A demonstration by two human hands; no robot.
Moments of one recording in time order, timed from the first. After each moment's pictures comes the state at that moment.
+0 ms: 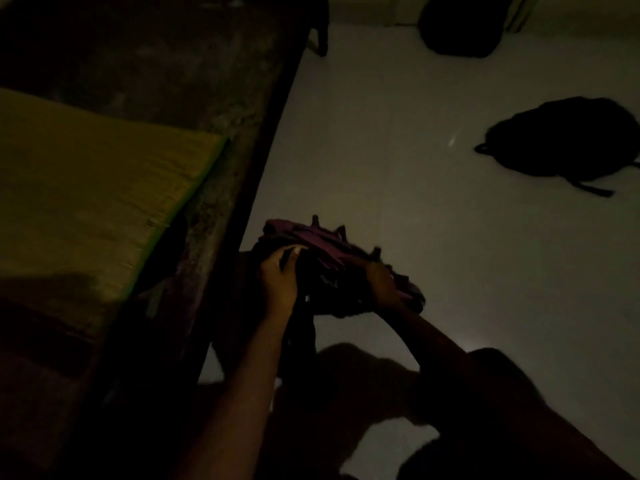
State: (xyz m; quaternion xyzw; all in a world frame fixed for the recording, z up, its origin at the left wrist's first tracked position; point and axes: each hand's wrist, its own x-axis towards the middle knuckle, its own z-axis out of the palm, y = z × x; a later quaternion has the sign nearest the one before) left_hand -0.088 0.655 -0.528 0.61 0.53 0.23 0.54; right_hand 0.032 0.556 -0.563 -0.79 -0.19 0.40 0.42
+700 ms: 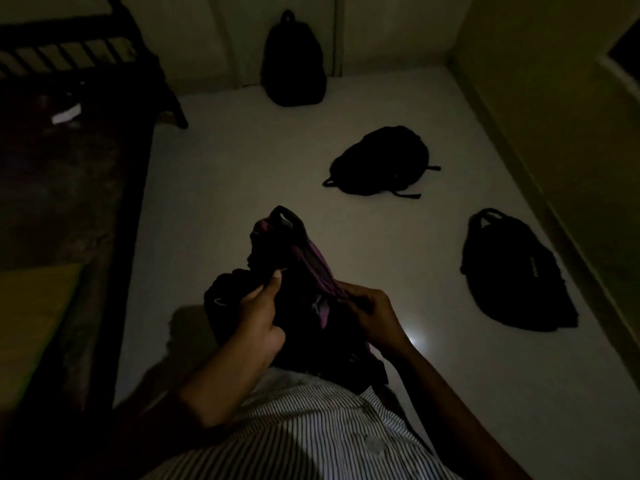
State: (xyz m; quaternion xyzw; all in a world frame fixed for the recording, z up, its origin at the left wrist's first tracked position) left_hand 0.148 0.400 -0.222 0.35 0.56 0.04 0.75; right_hand 0.209 0.250 -0.283 -0.74 -0.15 0.32 0.57
